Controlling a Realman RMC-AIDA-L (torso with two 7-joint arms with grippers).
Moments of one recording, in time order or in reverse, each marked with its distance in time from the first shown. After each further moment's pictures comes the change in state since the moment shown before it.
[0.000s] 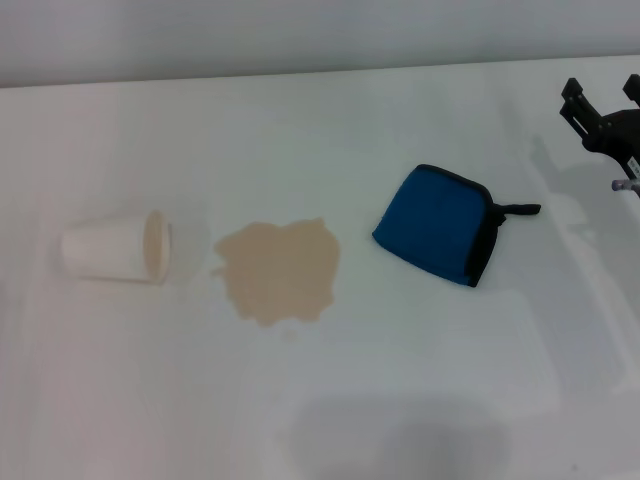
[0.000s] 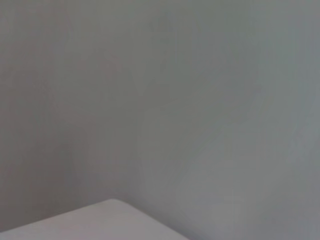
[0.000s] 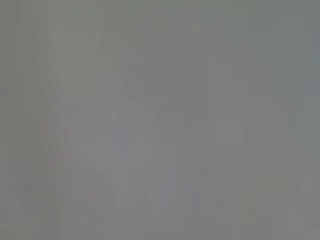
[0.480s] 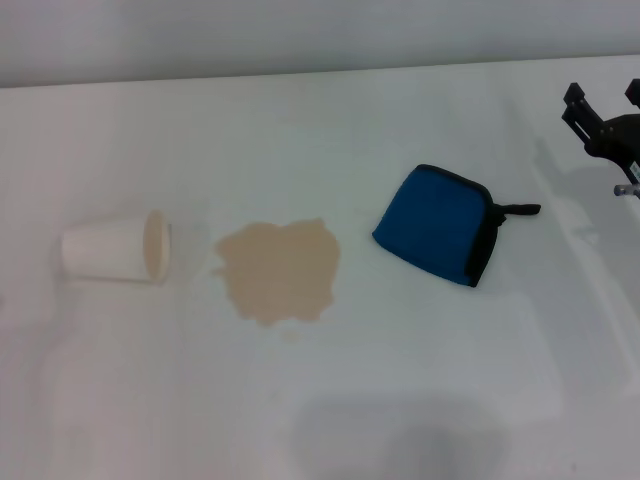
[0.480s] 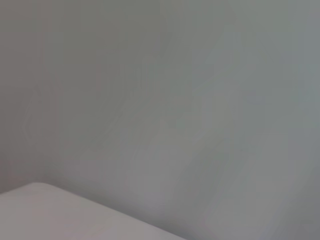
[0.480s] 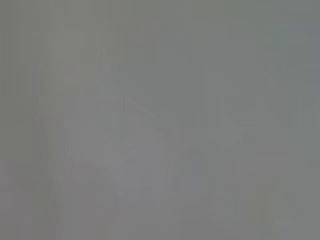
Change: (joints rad) left arm -0.008 0.010 0.009 -0.025 0.204 0.009 -0.005; right arm -0.010 0.000 -0.004 -0.001 0.000 0.000 -0.005
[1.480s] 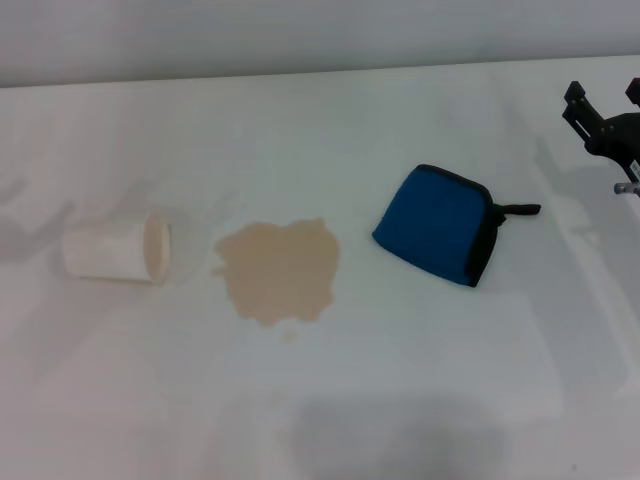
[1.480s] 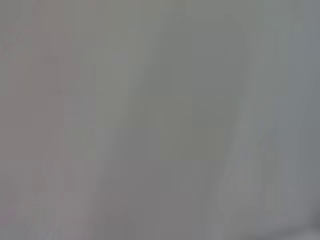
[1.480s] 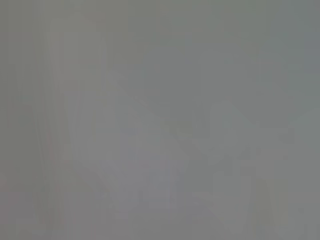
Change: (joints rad) left arm -0.416 0.199 0.004 -0.664 0.686 0.369 -0.772; right arm 0.004 0.000 0.009 0.003 -0.002 0.000 0.005
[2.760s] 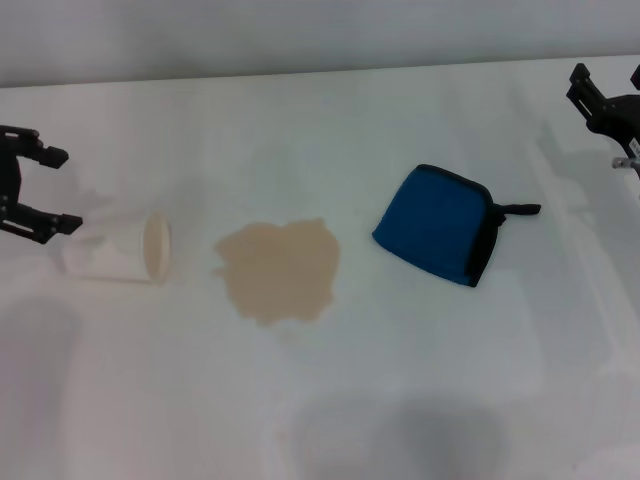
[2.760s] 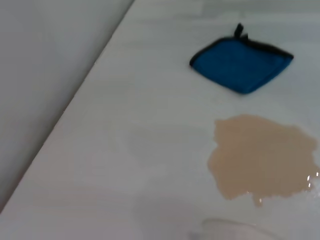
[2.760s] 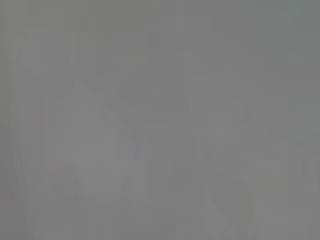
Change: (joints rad) left arm -0.482 0.022 0.002 -0.077 0.956 -0.148 0.259; right arm 0.050 0.000 0.080 -0.011 0.012 0.089 -0.005
